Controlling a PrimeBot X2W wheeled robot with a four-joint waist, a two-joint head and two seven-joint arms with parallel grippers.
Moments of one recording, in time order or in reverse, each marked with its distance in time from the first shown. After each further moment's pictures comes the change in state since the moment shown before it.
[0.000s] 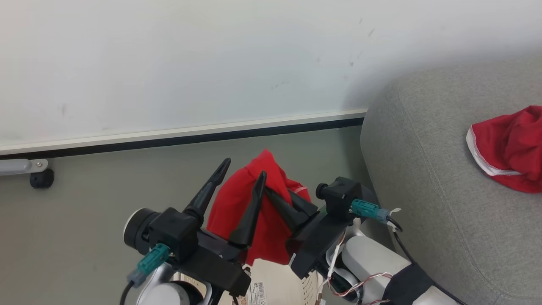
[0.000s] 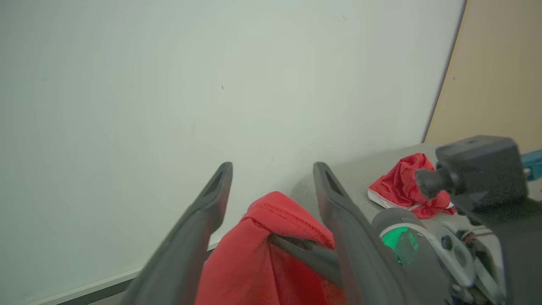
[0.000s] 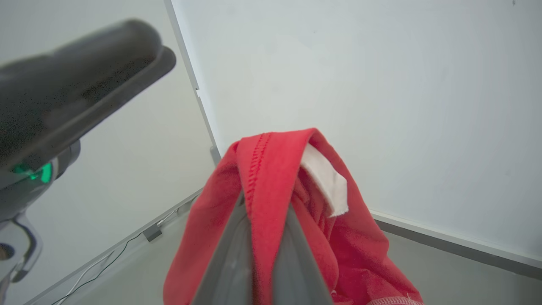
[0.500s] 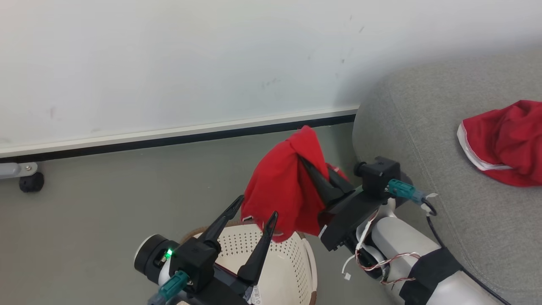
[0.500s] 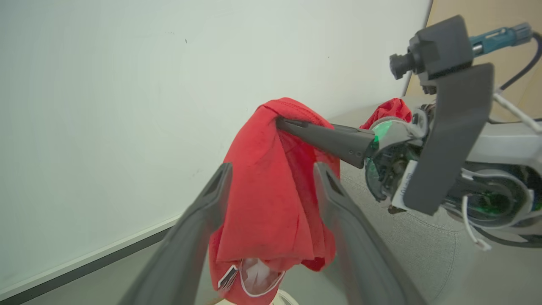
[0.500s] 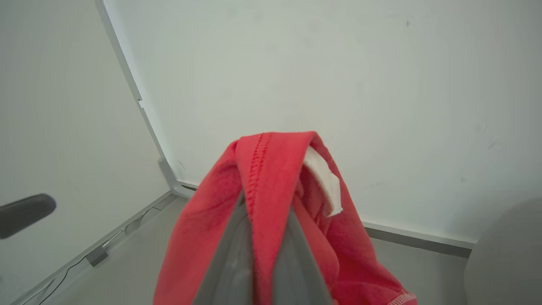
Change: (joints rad) left arm 0.086 0.053 -0.076 -0.010 0.048 -0.019 0.035; right arm -0.023 -0.059 -0.106 0.063 0.001 -0.018 -0.018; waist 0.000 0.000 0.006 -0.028
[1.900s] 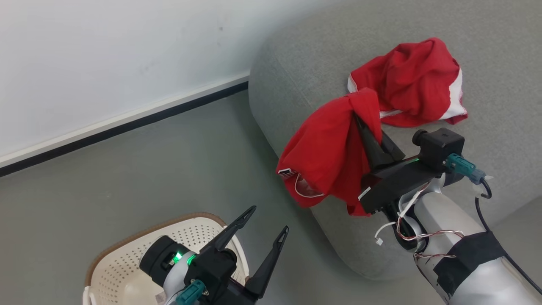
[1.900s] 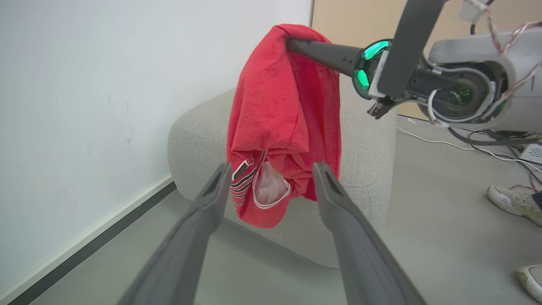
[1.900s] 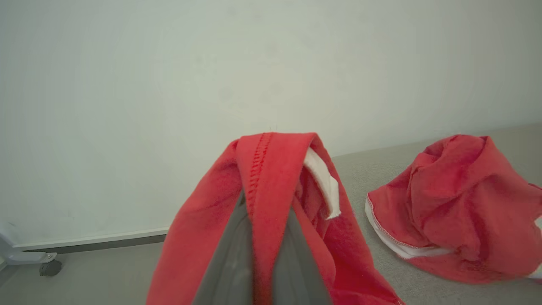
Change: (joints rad) left arm 0.005 0.050 -0.058 -0.048 0.067 -0.016 0.063; right arm 0.002 -0.073 -0.198 -0.056 -0.016 -0.044 -0.002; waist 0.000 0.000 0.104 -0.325
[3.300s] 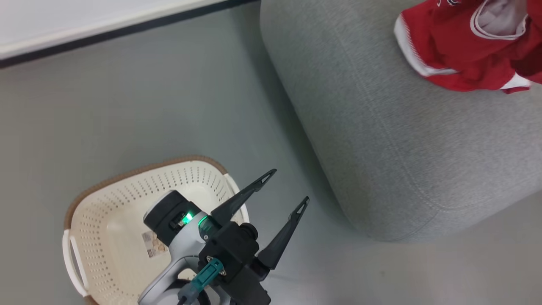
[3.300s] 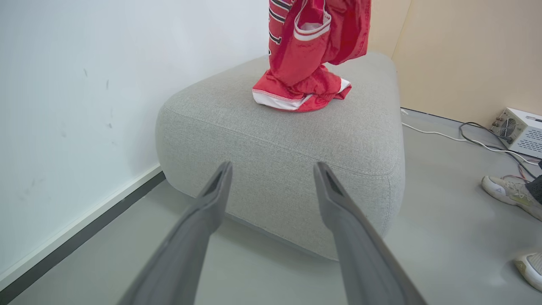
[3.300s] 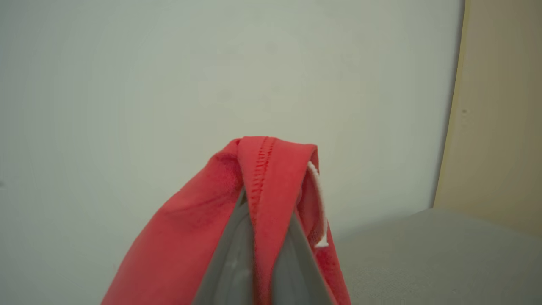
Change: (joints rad) left arm -0.162 0.031 -0.054 -0.077 0.059 -0.030 0.071; right arm -0.473 -0.289 -0.416 0.164 -0.006 -0.003 -0.007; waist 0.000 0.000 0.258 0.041
